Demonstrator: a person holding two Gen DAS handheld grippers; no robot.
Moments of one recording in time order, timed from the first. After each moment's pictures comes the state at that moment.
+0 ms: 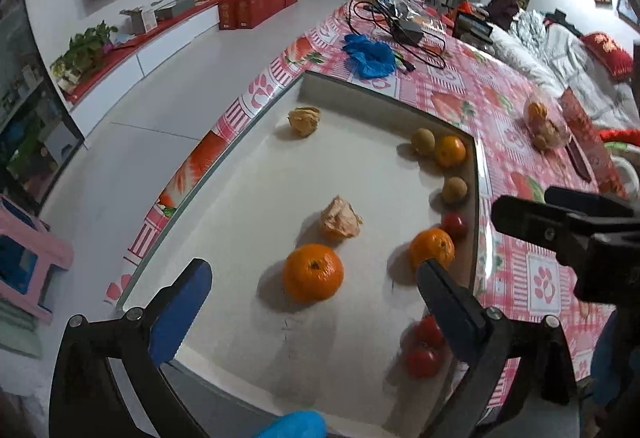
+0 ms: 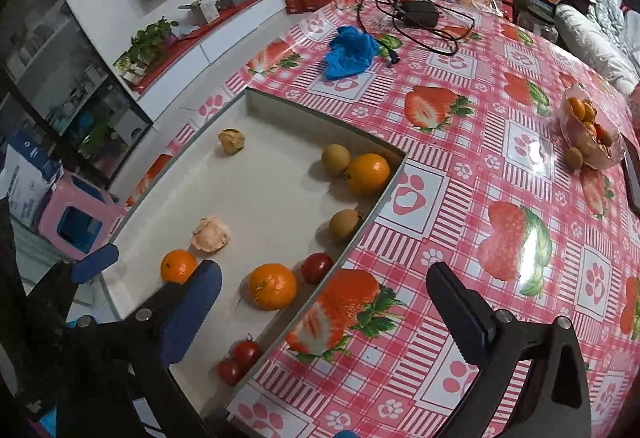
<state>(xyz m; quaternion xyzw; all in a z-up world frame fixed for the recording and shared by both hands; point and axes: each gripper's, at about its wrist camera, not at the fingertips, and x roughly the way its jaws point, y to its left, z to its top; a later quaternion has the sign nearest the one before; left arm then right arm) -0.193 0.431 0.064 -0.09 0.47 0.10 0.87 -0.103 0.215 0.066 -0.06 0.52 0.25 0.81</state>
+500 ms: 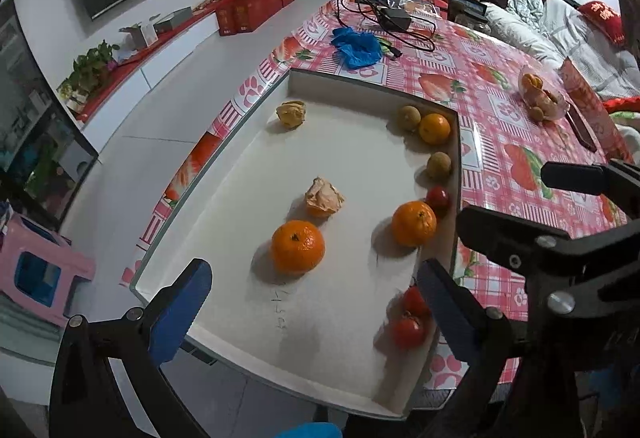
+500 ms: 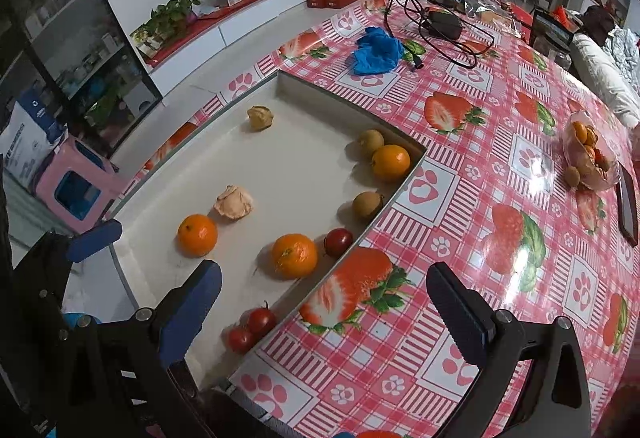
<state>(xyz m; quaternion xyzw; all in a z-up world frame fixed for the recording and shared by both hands) -0.204 0.402 0.075 -0.04 0.48 0.12 0.87 -0.129 0.226 0.075 -0.11 0.51 0.26 0.81</state>
